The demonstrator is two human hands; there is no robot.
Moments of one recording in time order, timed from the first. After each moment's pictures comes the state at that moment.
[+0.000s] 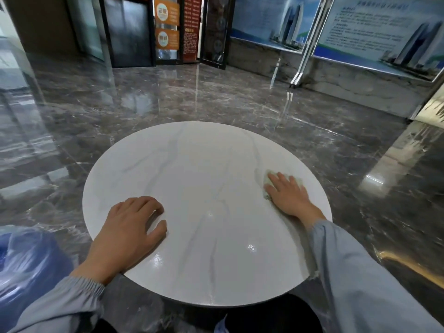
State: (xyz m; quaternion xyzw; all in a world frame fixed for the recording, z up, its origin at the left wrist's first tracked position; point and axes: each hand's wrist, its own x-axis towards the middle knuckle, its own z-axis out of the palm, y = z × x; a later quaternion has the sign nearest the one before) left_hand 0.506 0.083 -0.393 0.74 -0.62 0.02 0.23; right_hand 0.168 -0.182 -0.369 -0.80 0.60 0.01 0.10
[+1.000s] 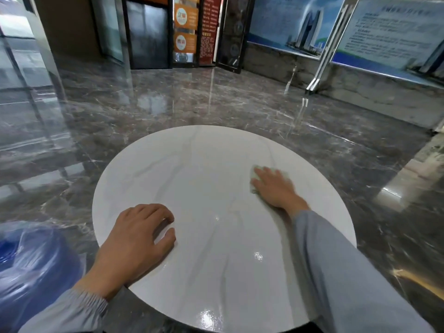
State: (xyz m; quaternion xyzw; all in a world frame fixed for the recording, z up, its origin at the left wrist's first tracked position) left_hand 0.508 0.082 -0.395 0.73 -0.62 0.02 0.28; right_hand 0.253 -0.203 -0.352 -0.85 0.52 0.04 0.09
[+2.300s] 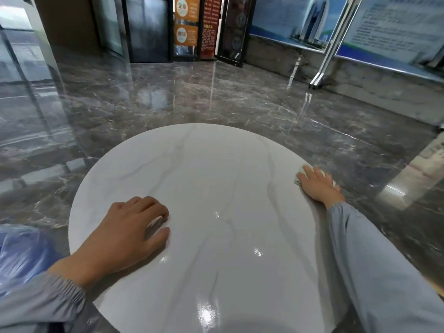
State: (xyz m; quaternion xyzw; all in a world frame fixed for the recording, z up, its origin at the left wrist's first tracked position) left_hand 0.526 0.045 -0.380 0.72 -0.67 0.02 0.18; right_hand 0.149 -0.341 -0.374 -0.73 0.68 0.00 0.12
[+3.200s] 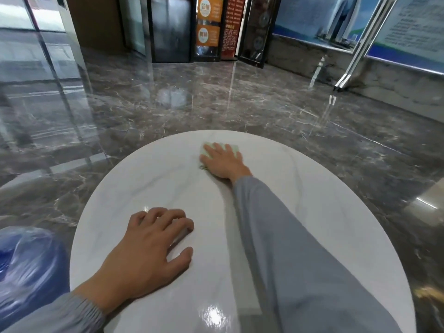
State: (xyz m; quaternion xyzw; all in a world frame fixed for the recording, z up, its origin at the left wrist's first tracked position) left_hand 0.520 0.018 -0.385 0.74 -0.65 -0.01 0.18; right_hand 0.473 -0.298 -0.359 -0.90 0.41 0.03 0.16
